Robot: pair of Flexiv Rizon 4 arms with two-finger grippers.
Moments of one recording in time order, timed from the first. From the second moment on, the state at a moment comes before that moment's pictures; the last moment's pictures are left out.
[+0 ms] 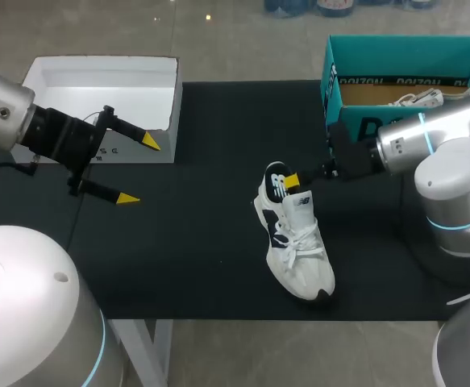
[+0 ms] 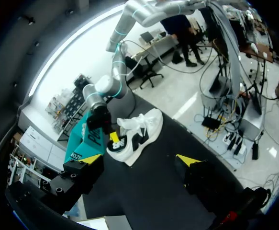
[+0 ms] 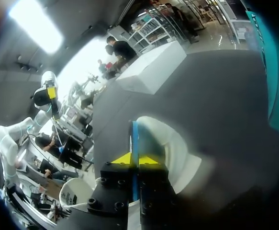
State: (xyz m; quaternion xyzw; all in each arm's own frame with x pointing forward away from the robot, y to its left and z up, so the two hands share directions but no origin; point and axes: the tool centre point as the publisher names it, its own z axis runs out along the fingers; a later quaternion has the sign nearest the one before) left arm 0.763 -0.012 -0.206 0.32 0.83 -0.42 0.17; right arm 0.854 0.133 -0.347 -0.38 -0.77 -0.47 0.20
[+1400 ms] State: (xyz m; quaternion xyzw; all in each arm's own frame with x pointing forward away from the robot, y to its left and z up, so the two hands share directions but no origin) left arm 0.763 -0.012 -0.206 0.32 0.83 -0.42 0.17; right arm 0.862 0.128 -0.330 -0.39 -0.77 -0.48 0.16
